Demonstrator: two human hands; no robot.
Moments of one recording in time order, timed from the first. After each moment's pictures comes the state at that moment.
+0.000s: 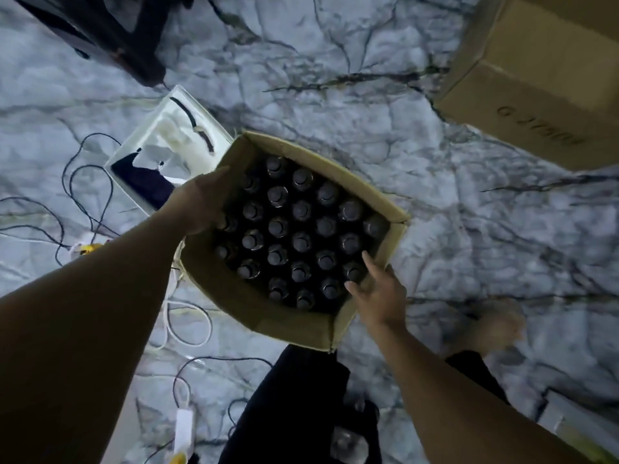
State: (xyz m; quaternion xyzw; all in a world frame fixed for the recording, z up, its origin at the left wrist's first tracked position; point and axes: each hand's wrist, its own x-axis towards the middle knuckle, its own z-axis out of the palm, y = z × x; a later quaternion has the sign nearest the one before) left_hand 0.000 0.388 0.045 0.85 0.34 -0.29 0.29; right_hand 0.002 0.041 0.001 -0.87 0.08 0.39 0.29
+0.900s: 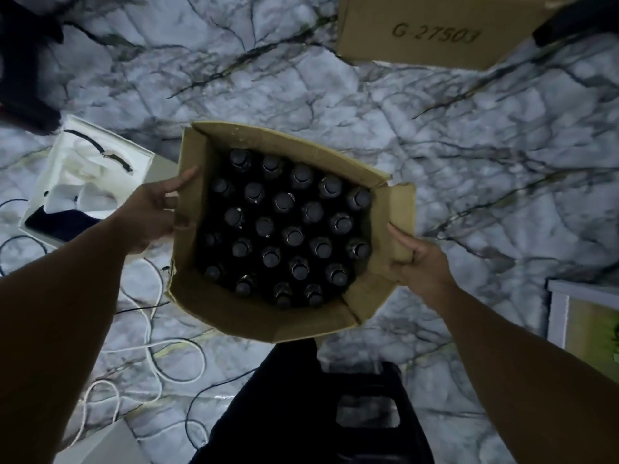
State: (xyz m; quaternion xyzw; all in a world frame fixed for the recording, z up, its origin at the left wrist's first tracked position) left_hand -0.003 0.347 0.006 0.74 0.30 -0.31 0.51; right_hand -0.048 -0.119 -0.053 -0.77 0.20 0.32 0.52
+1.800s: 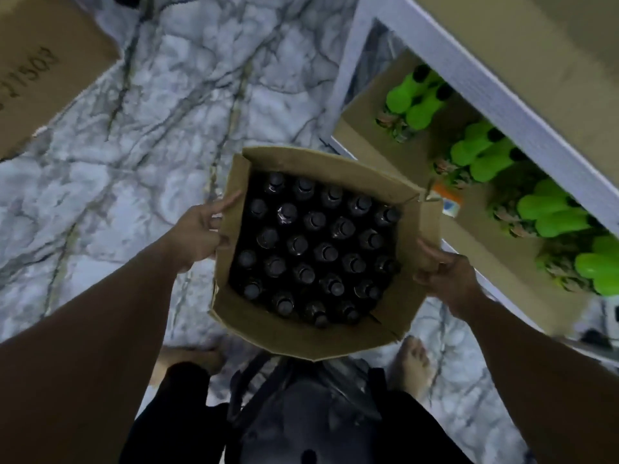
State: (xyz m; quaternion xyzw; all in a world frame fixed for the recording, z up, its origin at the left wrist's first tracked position) left_hand -0.105 -0.197 -0.004 0.76 -0.09 -0.54 0.36; right_hand -0.483 -0.453 -0.041 -0.60 0.57 0.02 0.55
